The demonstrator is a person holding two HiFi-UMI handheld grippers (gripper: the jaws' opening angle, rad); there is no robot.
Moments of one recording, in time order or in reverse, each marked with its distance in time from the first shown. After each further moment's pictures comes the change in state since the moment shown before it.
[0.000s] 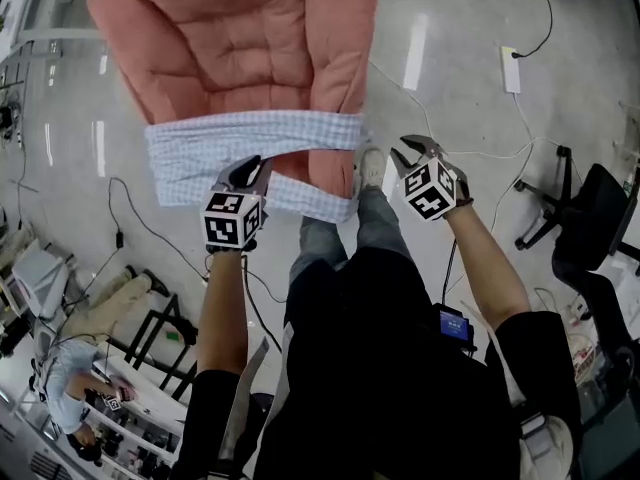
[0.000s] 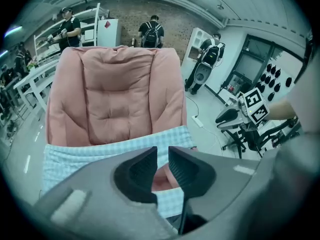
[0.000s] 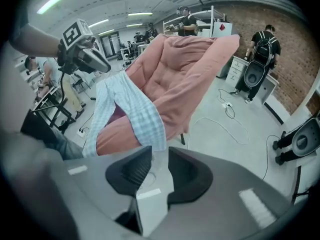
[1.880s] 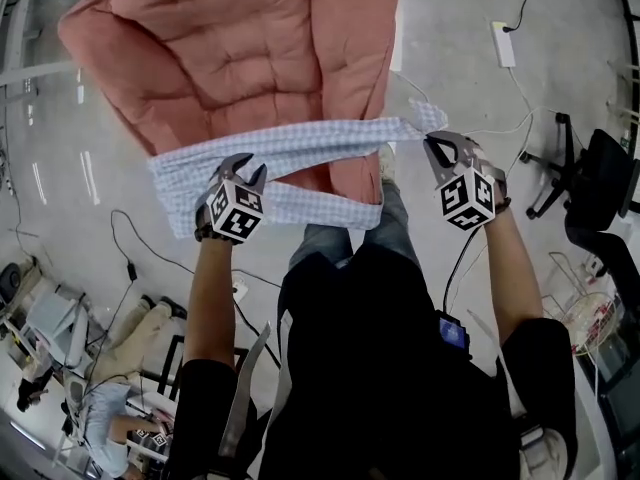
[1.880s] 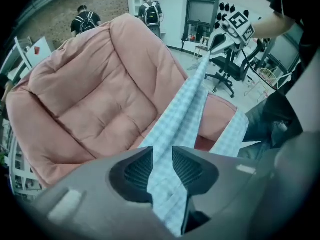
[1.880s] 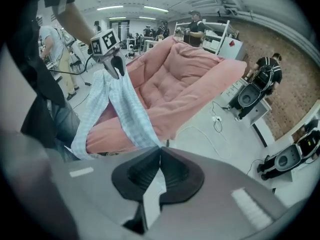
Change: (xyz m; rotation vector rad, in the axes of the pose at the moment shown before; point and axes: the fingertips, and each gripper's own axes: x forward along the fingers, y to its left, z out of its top) left arm 0.058 0.101 -0.038 0.643 0.285 -0.071; right arm -0.016 -0.013 0.032 -0.179 0.022 -0.162
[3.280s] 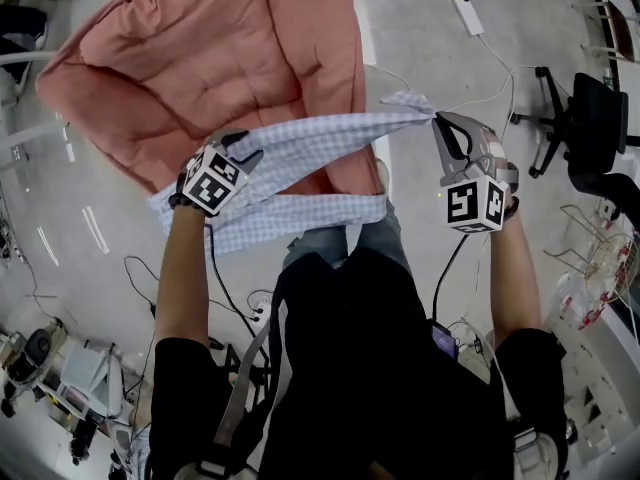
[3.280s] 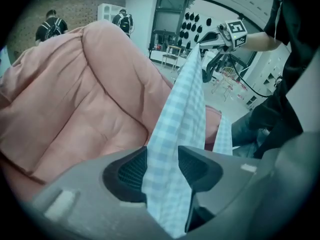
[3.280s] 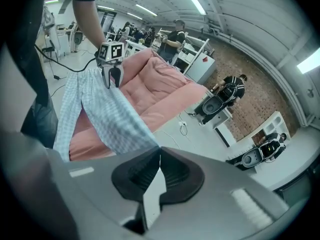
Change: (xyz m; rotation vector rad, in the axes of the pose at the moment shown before) left arm 0.010 0.040 0.067 0.285 -0.107 -0.303; right arm -0.084 -0.031 0.038 0.027 -0.024 -0.407
